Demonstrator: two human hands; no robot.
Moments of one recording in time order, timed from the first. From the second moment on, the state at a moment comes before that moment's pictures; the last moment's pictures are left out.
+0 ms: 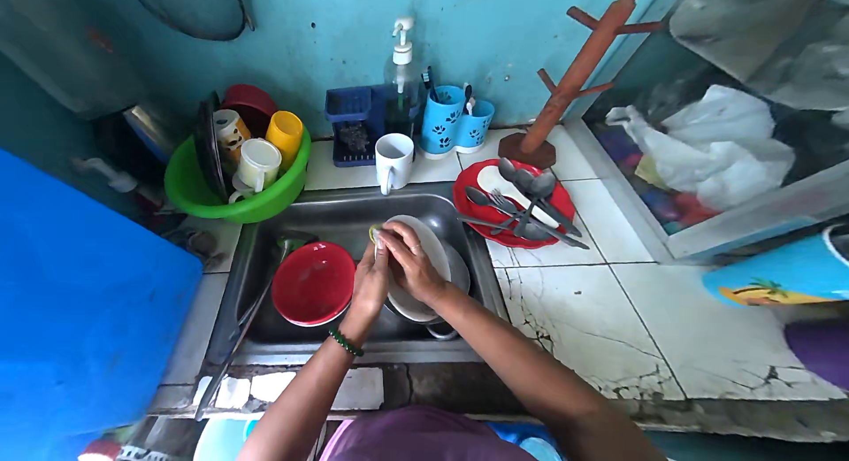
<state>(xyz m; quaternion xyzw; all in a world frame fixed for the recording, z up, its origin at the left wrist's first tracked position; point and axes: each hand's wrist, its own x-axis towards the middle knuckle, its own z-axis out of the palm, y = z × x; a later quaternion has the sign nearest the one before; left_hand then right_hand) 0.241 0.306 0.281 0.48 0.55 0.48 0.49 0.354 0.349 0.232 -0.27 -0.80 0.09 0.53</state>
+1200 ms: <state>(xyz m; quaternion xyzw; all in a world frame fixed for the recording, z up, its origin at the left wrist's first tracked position) 0.226 0.314 0.336 0.72 0.57 0.11 0.39 0.399 0.350 0.294 -0.26 -0.89 -0.02 0.38</state>
